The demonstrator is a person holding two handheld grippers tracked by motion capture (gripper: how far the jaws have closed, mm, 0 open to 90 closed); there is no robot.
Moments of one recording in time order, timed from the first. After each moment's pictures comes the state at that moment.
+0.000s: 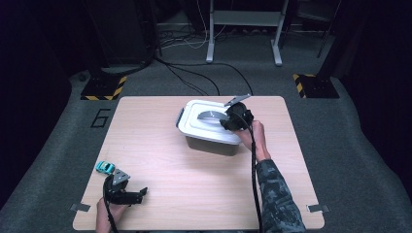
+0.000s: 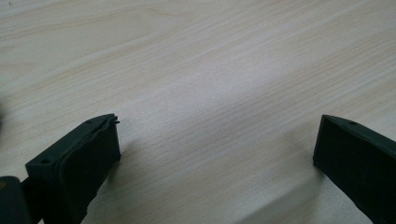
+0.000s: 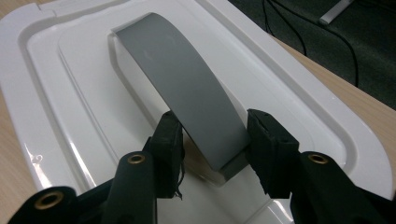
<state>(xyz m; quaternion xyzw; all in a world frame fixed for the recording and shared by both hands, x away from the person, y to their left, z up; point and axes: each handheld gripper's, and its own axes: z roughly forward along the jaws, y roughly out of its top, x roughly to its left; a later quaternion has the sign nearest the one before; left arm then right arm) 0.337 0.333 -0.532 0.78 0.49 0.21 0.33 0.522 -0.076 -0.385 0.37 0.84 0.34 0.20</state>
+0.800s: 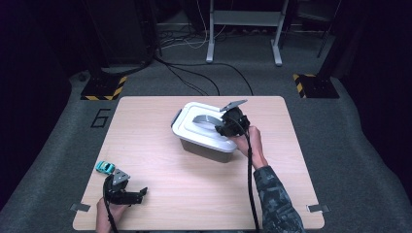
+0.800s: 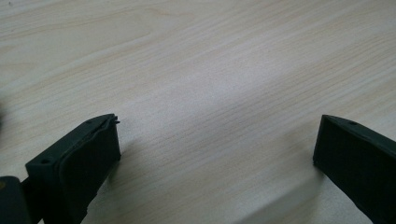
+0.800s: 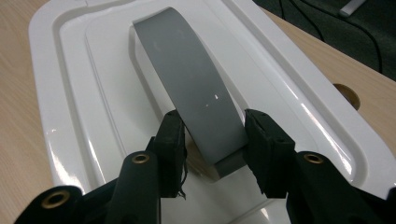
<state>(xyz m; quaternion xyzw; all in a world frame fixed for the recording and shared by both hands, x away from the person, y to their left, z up) 0.337 0.333 -0.532 0.78 0.49 0.21 0.33 0.499 -0.063 -0.384 0.37 0.85 0.34 0.18</state>
